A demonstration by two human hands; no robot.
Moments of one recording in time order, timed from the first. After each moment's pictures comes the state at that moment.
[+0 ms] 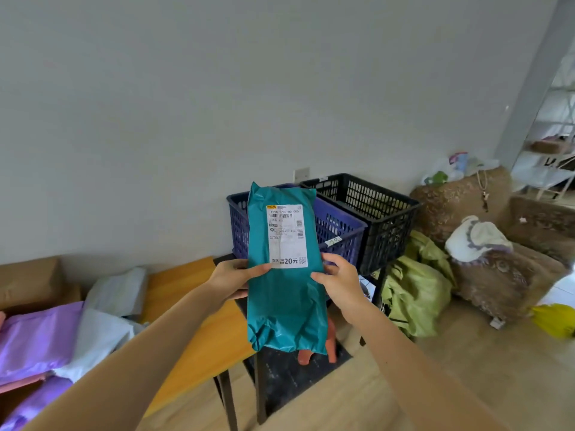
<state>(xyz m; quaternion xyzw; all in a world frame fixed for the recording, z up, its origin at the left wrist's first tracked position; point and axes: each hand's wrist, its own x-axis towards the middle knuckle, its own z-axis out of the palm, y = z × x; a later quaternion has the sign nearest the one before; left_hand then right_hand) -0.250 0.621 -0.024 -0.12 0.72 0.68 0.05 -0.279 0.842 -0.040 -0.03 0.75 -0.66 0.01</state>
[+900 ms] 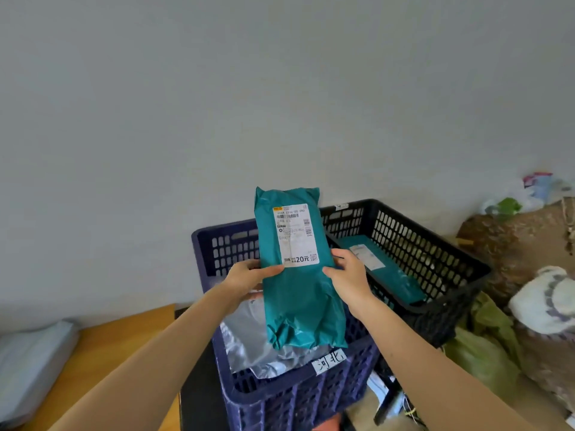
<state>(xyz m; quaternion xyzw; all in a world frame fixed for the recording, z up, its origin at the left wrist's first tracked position) -0.620 0.660 -0.046 -0.18 0.68 0.71 0.01 -0.677 0.863 -0.044 -0.05 0.78 -0.62 0.02</state>
